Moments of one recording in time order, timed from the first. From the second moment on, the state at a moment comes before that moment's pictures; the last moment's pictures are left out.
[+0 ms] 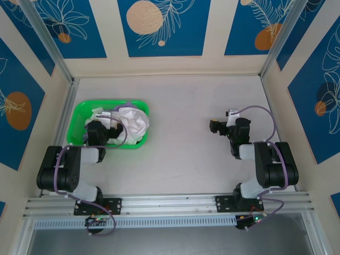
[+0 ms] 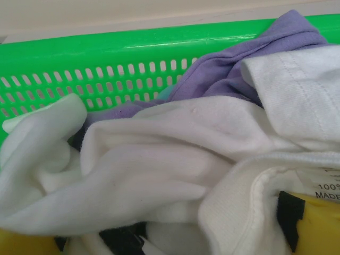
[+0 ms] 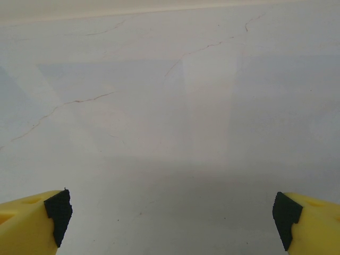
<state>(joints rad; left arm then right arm) -0.05 1.51 0.39 0.72 0.04 0.06 0.00 1.51 0.39 0.69 -0.19 0.06</state>
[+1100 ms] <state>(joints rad) -0.11 1.01 0.85 0.02 0.10 -0.29 0.02 0.97 0.64 0.19 -0.25 0.49</state>
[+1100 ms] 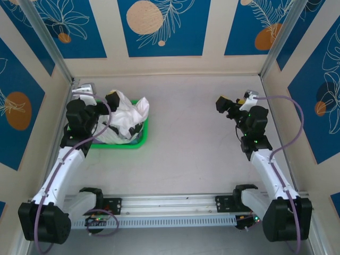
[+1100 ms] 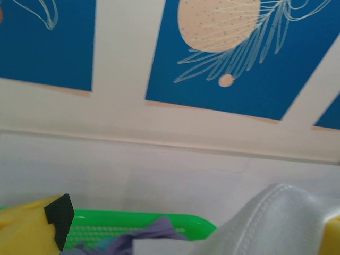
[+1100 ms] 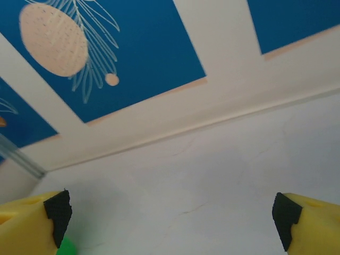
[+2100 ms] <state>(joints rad) -0.11 1.04 0.96 -0.54 0.23 -0.53 0.81 2.08 1.85 -0.52 -0.47 0.45</state>
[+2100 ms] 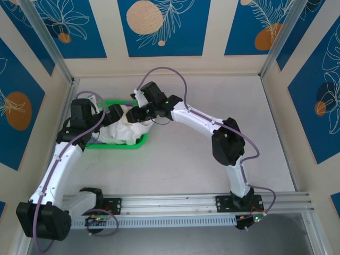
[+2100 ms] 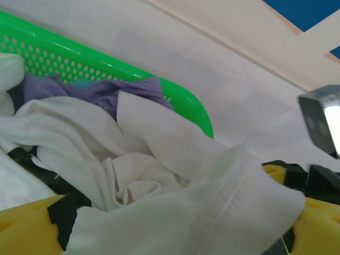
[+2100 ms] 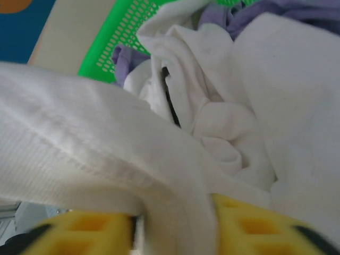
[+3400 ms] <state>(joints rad) -0.44 1.18 0.93 -0.62 0.04 -0.44 0.70 1.23 2.01 -0.71 0.07 0.21</state>
